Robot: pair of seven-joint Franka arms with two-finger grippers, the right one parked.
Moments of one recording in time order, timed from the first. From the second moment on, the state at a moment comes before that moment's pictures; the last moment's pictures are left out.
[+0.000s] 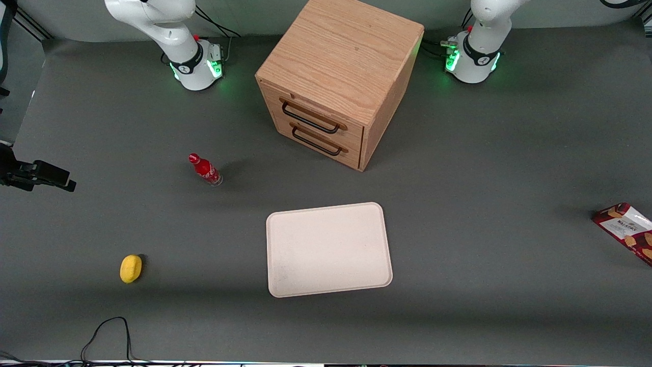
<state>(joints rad) 0.58 0.59 0.00 -1.09 0.04 1.66 0.13</state>
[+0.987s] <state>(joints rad) 0.57 0.77 -0.02 -1.26 0.04 2.05 -0.37</state>
